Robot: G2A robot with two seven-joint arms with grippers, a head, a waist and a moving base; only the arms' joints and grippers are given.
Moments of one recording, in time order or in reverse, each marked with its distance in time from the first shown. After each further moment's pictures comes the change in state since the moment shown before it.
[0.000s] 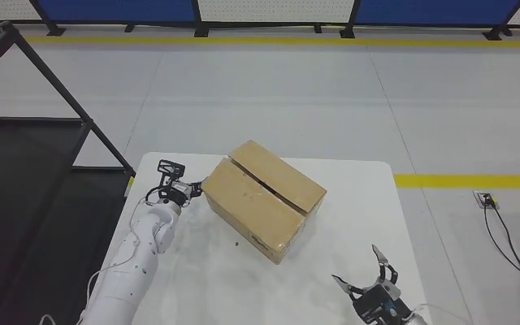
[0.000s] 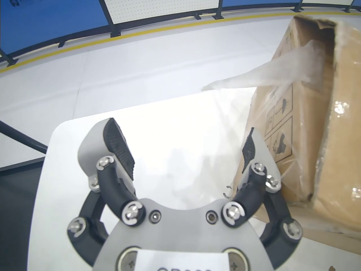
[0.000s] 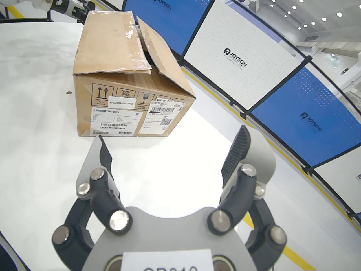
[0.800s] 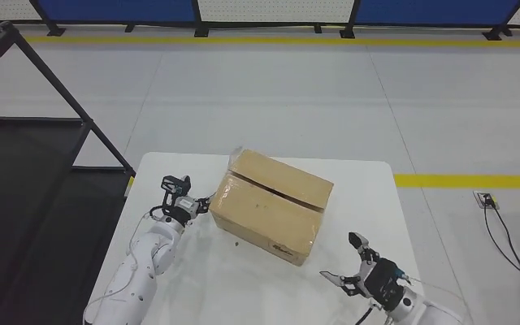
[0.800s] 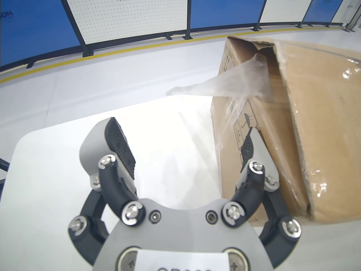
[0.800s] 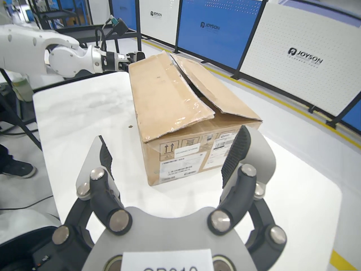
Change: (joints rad) left arm 0.228 0.040 -0.061 -0.294 -0.004 -0.104 0.044; right arm 0.236 0.009 -0.018 0.175 0.444 -0.456 0.091
